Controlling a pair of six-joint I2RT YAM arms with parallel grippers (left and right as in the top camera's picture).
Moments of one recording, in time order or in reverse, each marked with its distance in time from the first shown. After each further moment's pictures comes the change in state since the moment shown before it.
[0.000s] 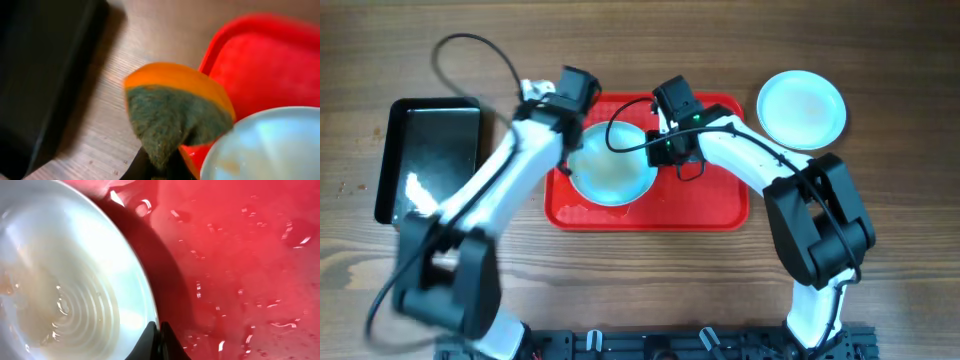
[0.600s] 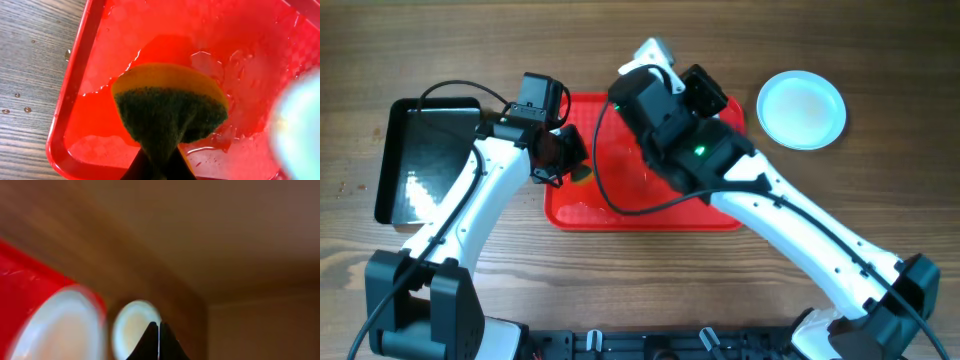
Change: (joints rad) left arm 0.100 -0.127 -0.096 -0.016 0.643 -0.034; right arm 0.291 -0.380 0.217 -0.164 1.191 -0.715
